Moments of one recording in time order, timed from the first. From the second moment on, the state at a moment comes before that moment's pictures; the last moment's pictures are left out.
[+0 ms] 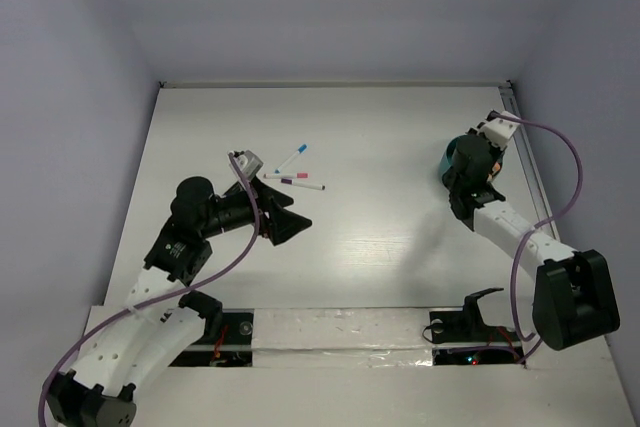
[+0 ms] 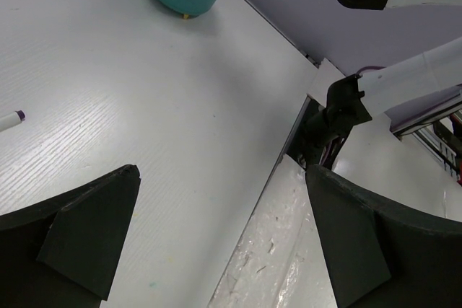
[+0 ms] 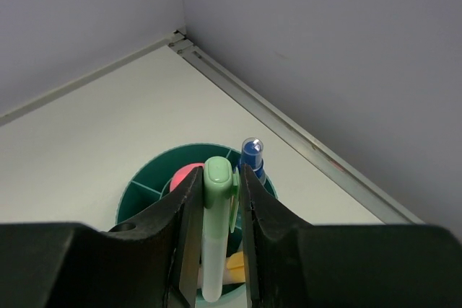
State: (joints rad) left arm -0.44 0.66 0.64 -0.12 0.71 -0.42; right arm 0.27 1.23 0.69 0.48 1.03 0.07
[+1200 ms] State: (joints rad) left arm -0.44 0.69 0.64 -0.12 0.68 -0.42; right arm 0.21 1.23 0.56 0.47 1.01 0.23
